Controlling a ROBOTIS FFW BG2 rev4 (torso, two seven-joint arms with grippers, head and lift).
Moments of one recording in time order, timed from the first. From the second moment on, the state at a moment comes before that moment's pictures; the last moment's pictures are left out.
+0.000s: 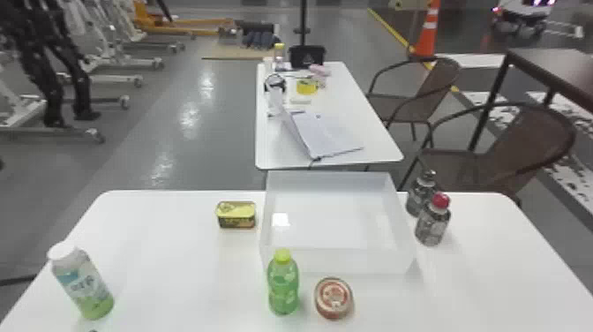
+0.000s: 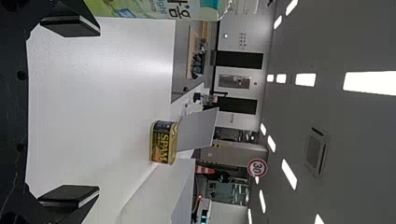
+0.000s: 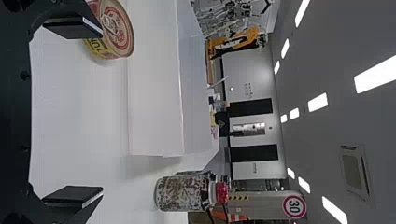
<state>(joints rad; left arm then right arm) 0.39 0.00 0.30 -1.47 0.20 -0.41 -0.52 0.46 -0.17 0.19 -1.62 -0.19 -0.36 -0.02</state>
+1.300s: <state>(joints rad) 0.28 0.00 0.43 -1.41 0.09 -0.35 -0.42 0.46 -0.17 0.19 -1.62 -0.19 -0.34 -0.02</state>
